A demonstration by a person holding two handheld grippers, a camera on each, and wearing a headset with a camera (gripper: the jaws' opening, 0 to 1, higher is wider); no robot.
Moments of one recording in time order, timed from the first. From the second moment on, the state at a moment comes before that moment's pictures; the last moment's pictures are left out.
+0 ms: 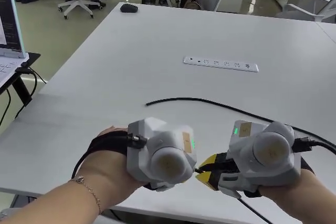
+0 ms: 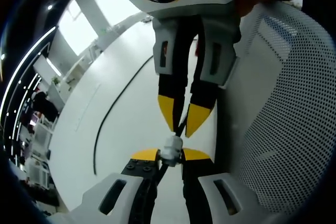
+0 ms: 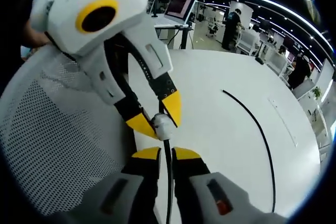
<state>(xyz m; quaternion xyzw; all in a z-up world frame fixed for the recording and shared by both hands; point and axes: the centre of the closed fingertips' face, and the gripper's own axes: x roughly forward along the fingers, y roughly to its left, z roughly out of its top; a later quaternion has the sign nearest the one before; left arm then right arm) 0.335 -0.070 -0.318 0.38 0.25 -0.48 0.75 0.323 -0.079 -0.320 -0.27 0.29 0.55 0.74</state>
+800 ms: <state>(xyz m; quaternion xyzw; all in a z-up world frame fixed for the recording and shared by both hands) 0.339 -0.068 -0.319 0.38 0.25 -0.47 0.76 0.330 -0.112 -0.348 -0.33 0.35 0.50 0.72</state>
